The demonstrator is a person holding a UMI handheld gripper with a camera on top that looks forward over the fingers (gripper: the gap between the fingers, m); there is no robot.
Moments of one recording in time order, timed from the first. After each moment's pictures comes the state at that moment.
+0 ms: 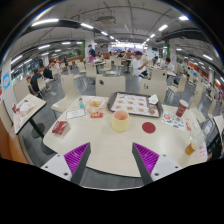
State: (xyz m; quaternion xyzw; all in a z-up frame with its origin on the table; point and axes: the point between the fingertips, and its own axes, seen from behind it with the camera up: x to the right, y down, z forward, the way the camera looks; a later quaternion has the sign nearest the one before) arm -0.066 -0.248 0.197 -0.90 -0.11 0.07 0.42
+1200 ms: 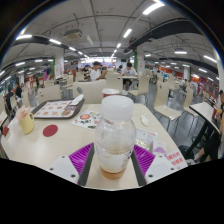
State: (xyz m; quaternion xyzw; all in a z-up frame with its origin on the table) arm 0.396 -0.106 0.060 -0.86 0.02 -0.02 0.51
